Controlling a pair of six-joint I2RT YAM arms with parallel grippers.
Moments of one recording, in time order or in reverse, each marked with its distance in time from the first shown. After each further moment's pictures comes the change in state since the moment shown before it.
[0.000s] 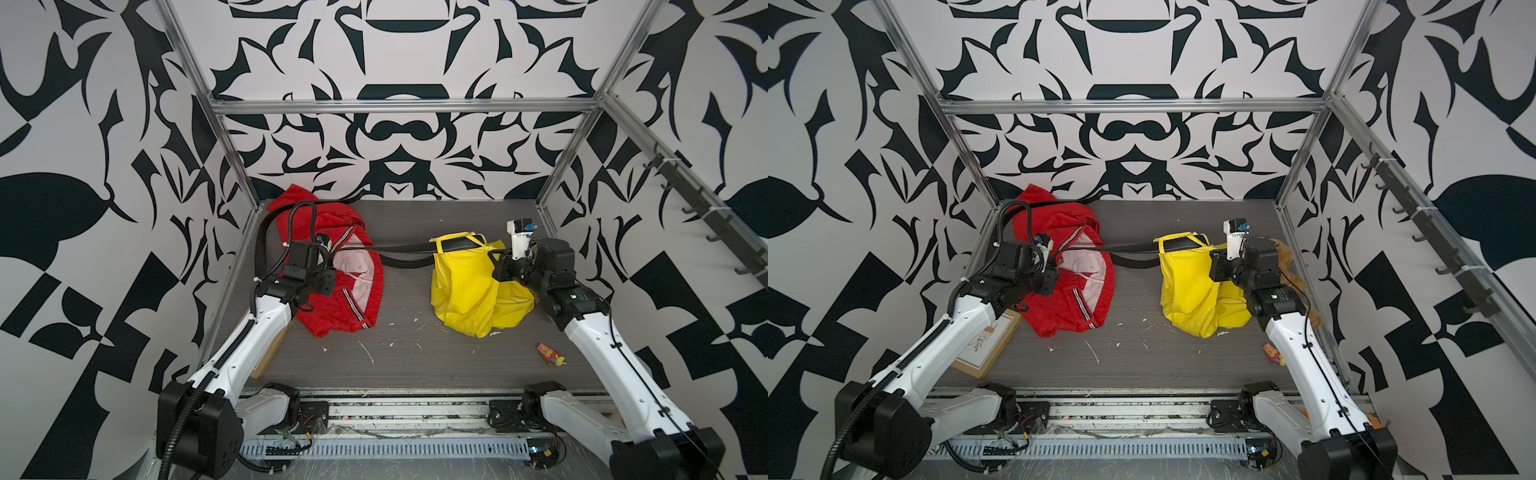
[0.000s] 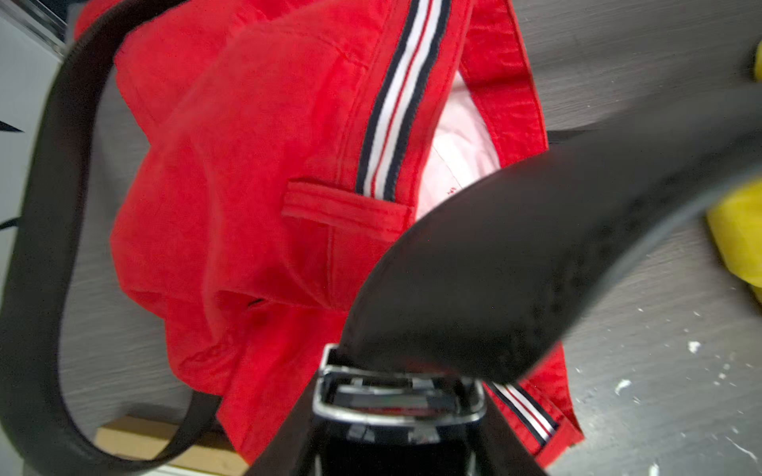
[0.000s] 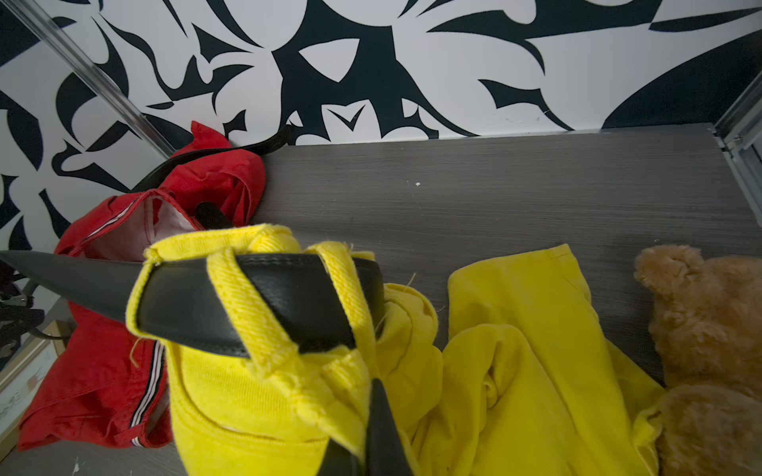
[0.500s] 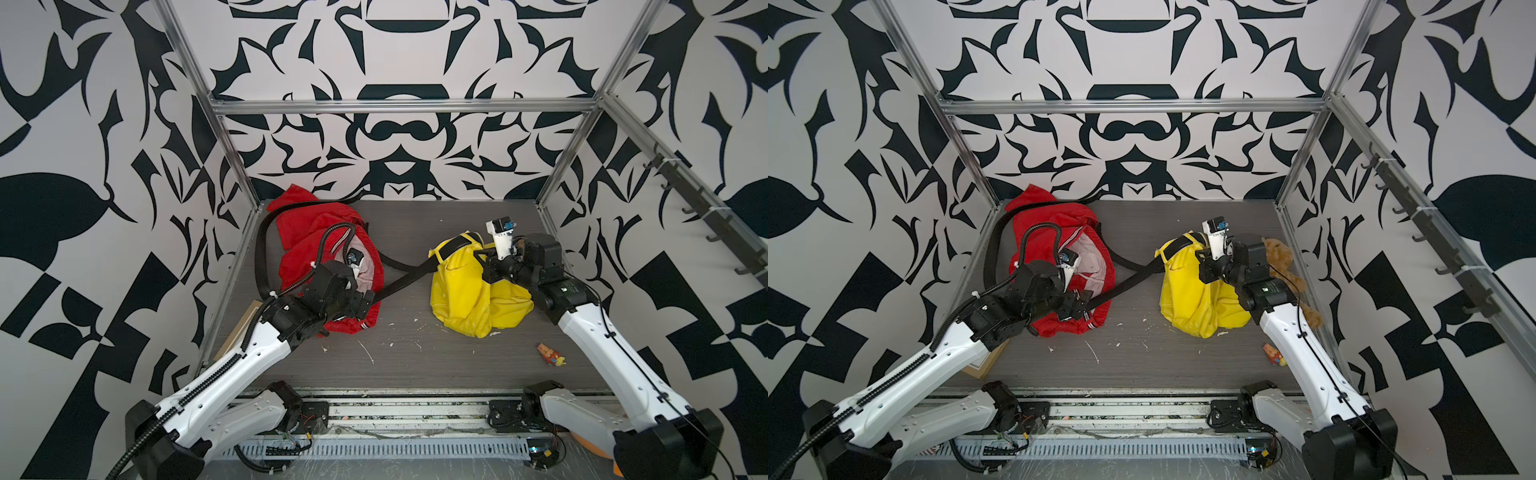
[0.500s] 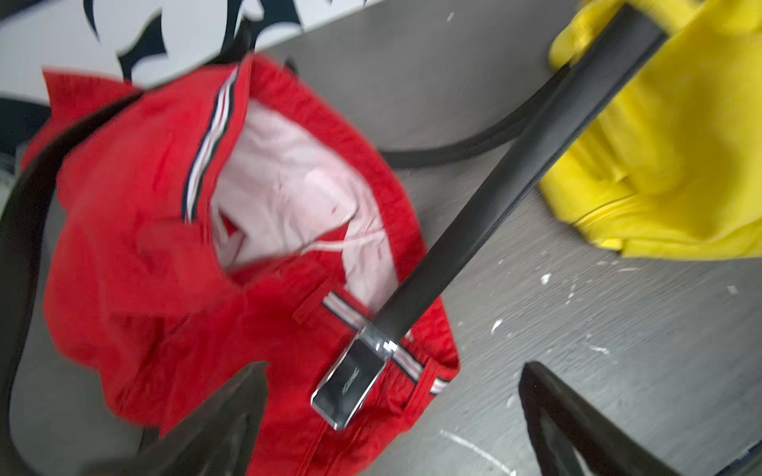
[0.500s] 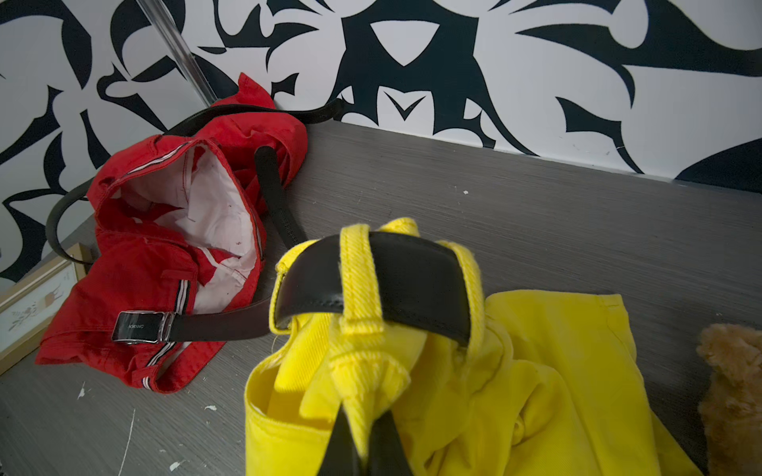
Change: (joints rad) left arm -0.433 -0.131 0.054 -0.018 -0.163 -0.011; right arm 0.119 0.056 0.054 -0.024 -0.022 -0.151
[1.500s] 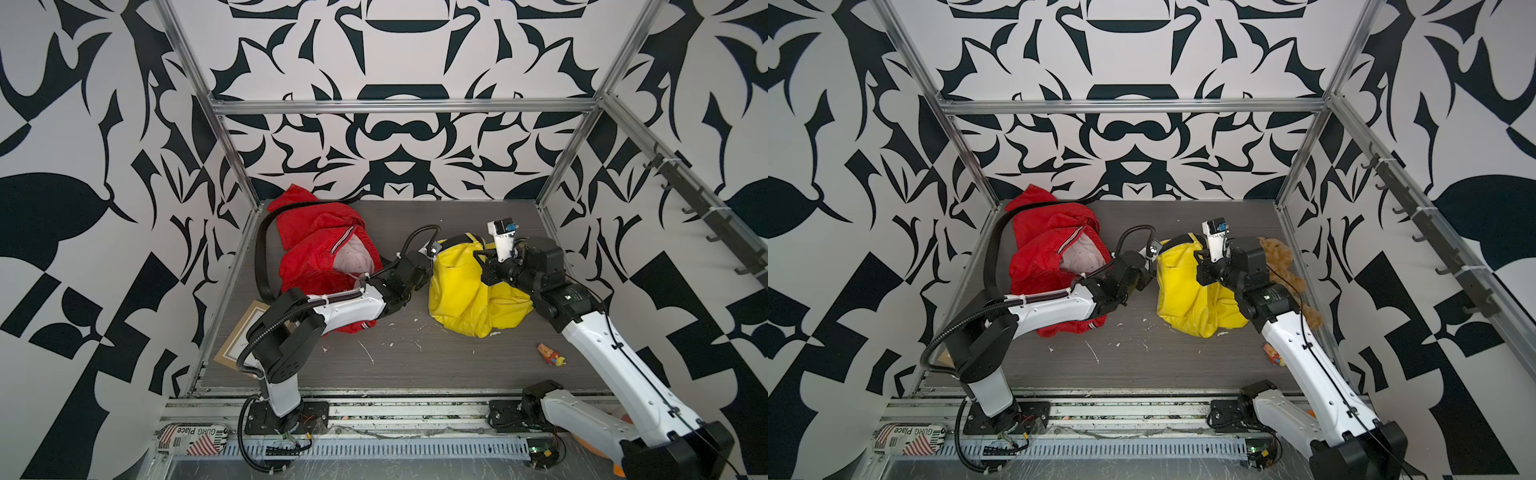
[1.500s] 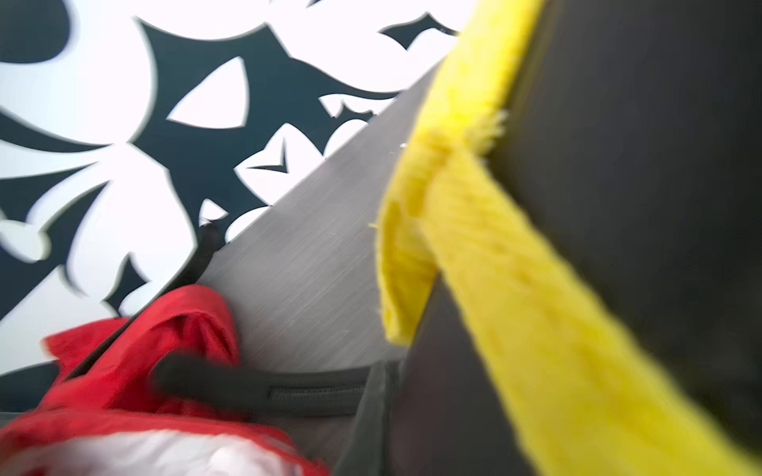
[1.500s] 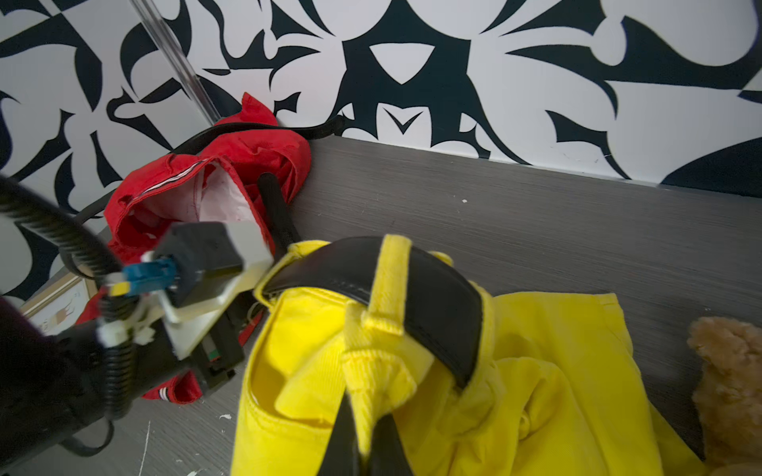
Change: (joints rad) left arm -0.164 0.718 0.142 0.781 -0.295 0.286; right arm 0.045 -0.058 0.001 -0.016 0.101 0.069
